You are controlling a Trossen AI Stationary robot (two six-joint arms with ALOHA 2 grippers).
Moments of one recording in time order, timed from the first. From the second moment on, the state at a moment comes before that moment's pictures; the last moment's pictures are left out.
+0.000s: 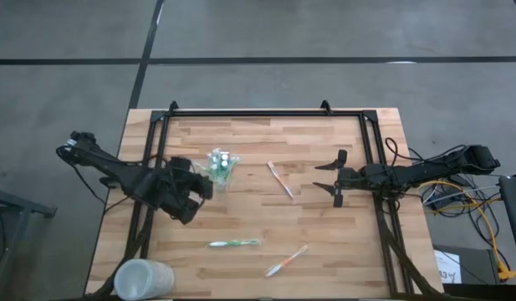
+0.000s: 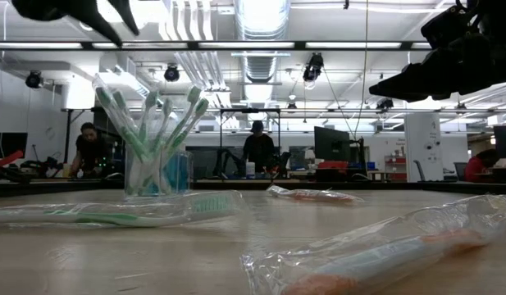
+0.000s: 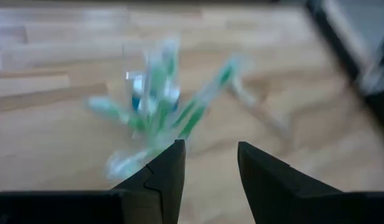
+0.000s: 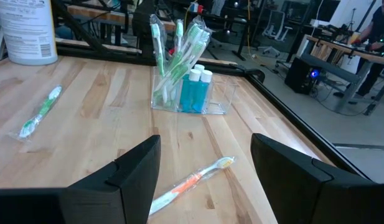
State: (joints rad) left arm -0.48 1.24 1.25 -1.28 -0.77 -1.75; right arm 0.13 0.67 0.10 0.42 0.31 -0.10
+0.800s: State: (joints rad) left arm -0.22 0.90 1.37 -1.24 -0.55 -1.32; right arm 0.13 0.67 0.10 0.42 0.31 -0.11
